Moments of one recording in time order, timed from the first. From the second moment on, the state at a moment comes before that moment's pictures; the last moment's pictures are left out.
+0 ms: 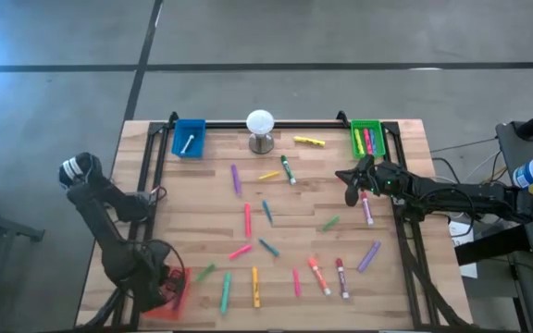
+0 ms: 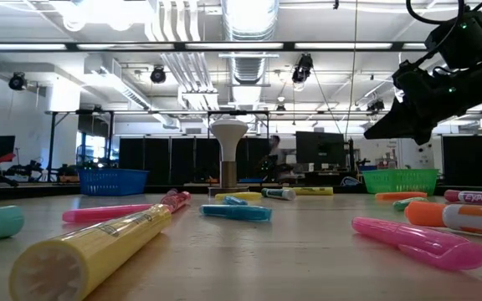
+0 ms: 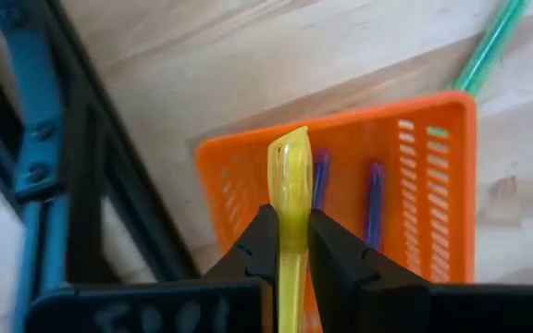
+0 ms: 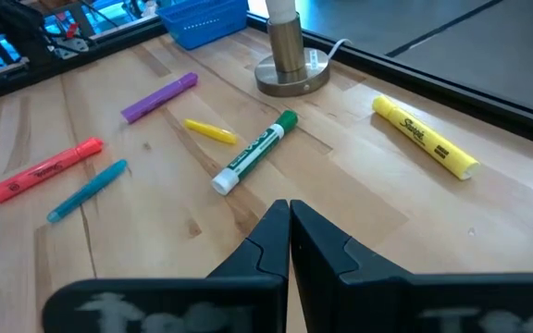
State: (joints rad) left arm -1.04 1.41 1.00 -1.07 0.00 -2.27; right arm -0.31 0.63 0.11 0.15 0.16 0.28
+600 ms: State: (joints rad) left arm -1.04 1.48 0.94 -0.86 0.10 -2.25; right arm -0.31 0.63 0.11 0.15 0.16 0.28
